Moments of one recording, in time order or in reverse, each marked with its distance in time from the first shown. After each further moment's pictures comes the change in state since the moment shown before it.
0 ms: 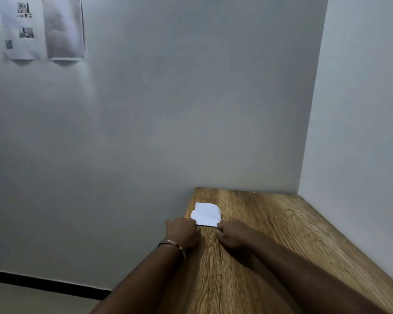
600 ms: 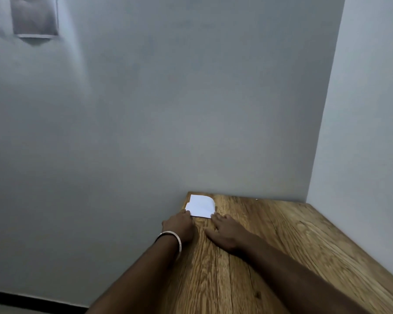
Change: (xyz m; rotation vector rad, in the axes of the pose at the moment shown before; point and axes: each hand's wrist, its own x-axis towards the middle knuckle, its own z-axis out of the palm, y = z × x) left_hand 0.136 0.000 0.042 -0.148 -0.049 -0.049; right_hand 0.112 0.046 0.020 0.107 0.039 0.019
